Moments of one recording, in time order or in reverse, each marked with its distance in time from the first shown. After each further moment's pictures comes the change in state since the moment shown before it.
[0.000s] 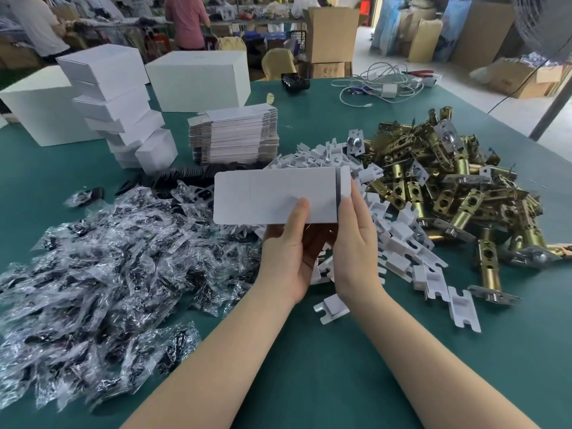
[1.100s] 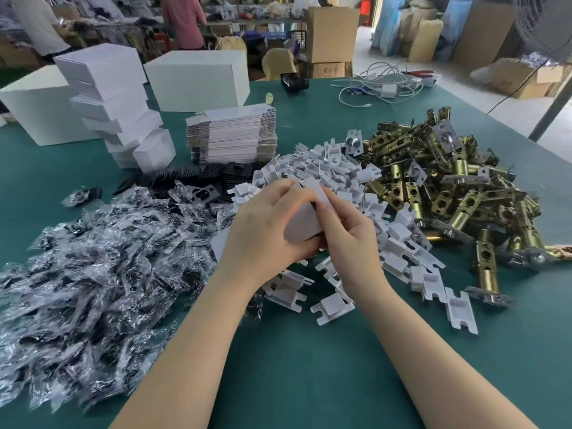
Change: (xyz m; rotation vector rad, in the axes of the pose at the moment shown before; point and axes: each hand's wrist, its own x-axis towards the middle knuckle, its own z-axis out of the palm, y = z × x) left_hand 0.004 0.051 -0.011 1.695 -0.337 0.966; right_hand 0.007 -0.001 -0.012 -0.093 -0.164 0.003
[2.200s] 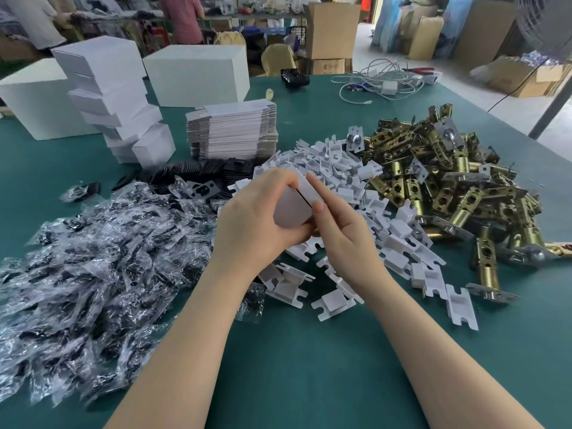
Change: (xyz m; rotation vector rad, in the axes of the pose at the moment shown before) left_hand 0.000 -0.002 -0.008 0.013 0.124 -0.135; right_hand -0.003 -0.009 -0.001 -0.167 -0.199 -0.084
